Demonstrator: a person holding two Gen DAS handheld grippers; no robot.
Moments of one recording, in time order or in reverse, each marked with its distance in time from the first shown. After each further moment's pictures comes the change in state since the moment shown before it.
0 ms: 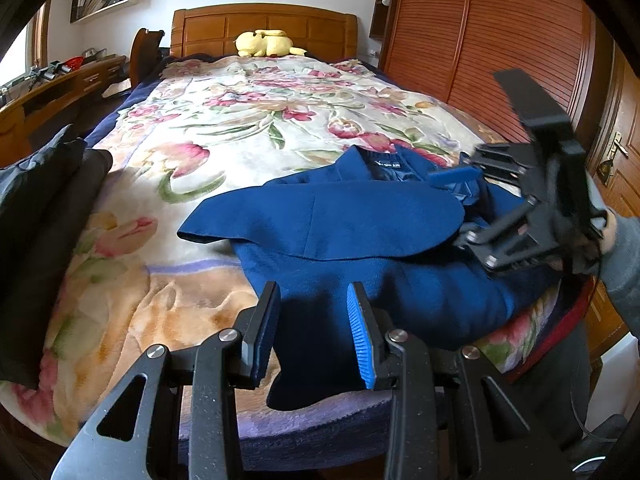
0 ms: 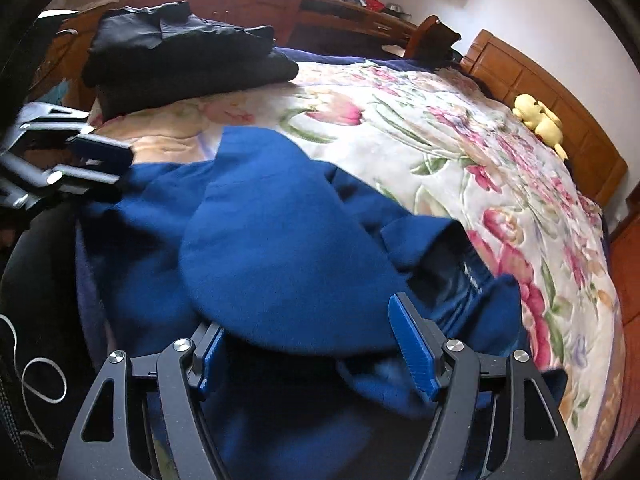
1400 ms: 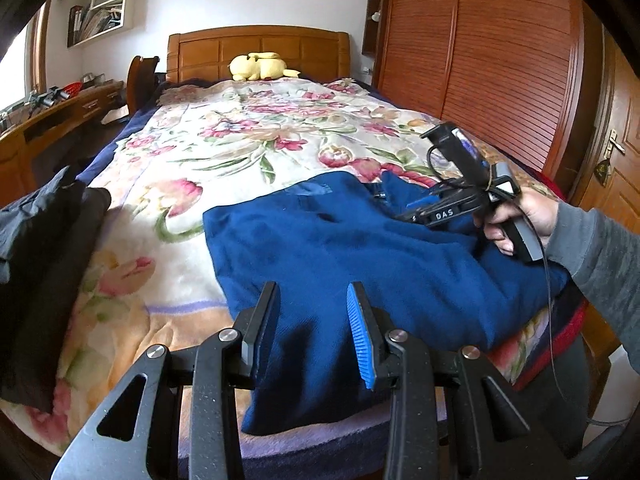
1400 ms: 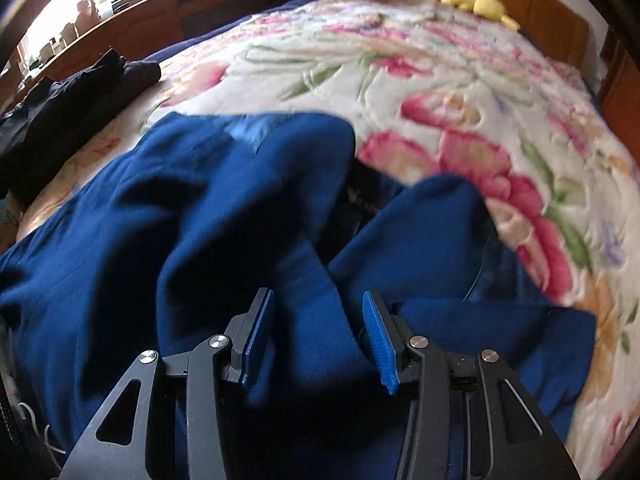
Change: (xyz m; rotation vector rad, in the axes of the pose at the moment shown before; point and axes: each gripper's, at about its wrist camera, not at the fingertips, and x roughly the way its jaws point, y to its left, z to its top) left arm -0.011 -0.024 0.024 0.044 -0.068 0.017; right arm 0.071 -0.144 -0.026 0.411 0.168 0.069
